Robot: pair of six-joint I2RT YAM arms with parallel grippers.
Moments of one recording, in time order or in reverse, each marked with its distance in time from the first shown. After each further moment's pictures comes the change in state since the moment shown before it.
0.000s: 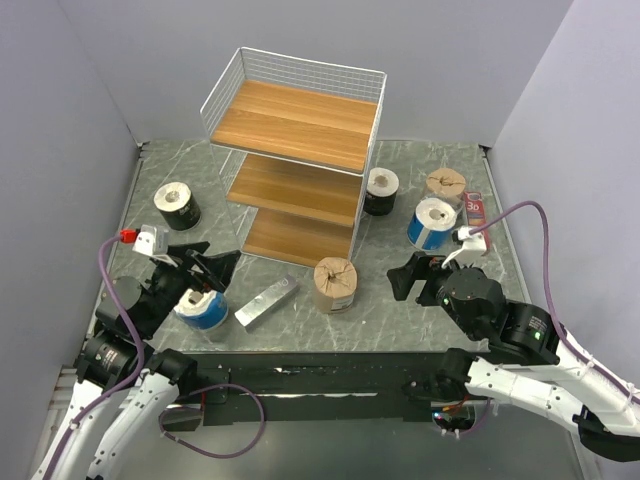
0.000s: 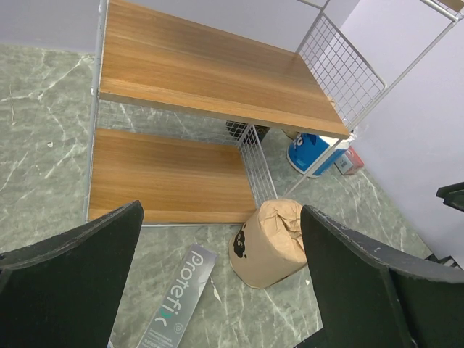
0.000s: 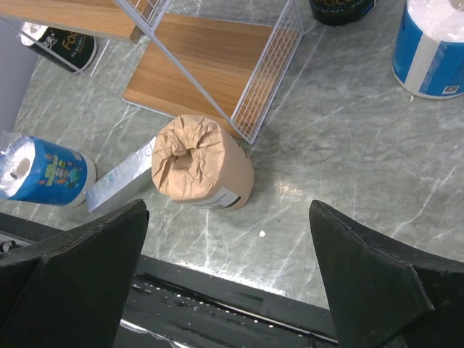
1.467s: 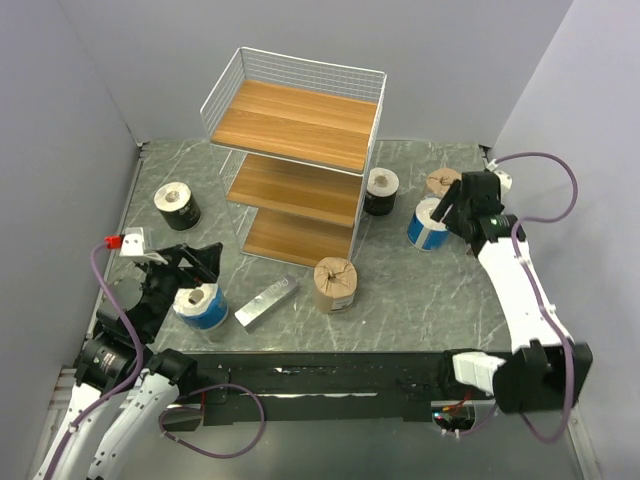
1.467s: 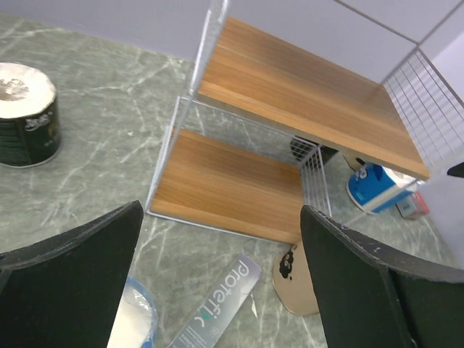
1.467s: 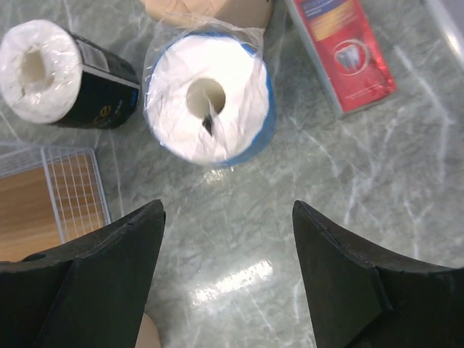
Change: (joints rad) left arm 0.000 -0.013 0.001 -0.068 -0.246 -0.009; right arm -0.949 0.592 0.176 0.175 -0.295 -0.182
